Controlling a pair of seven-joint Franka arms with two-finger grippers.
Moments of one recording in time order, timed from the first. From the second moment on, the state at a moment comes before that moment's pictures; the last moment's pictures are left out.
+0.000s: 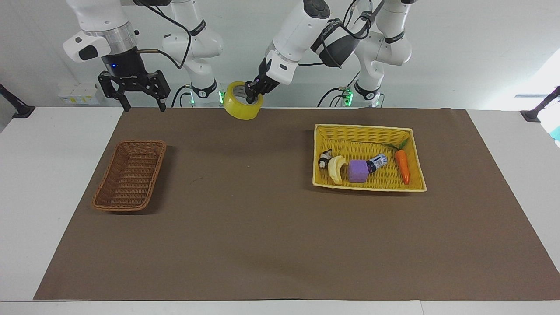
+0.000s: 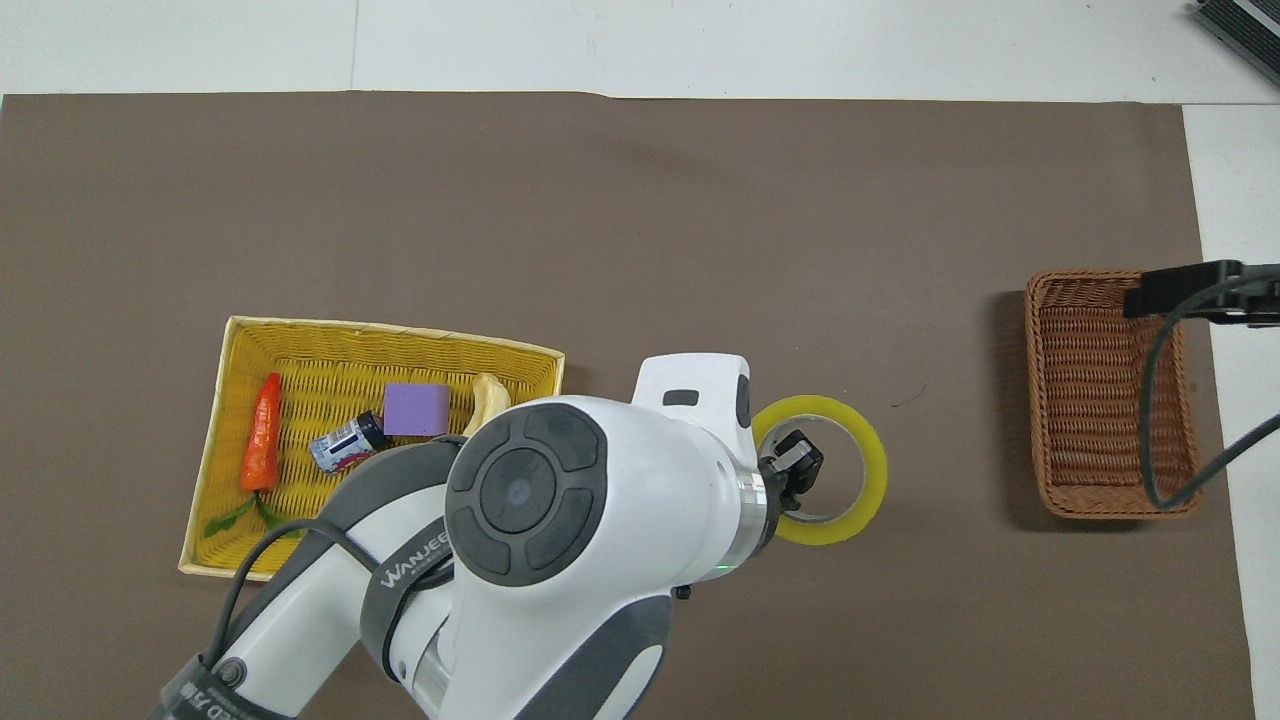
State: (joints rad) left arm -0.54 0.09 -0.34 -1.71 -0.45 2.09 -1.29; right arm 0.10 -0.07 -0.08 -1.59 0.12 1.63 0.05
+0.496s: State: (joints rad) left arm -0.53 0.09 -0.34 -1.73 -0.45 2.07 -1.12; right arm 0.12 -0.07 -0.08 -1.70 0.40 1.62 0.01
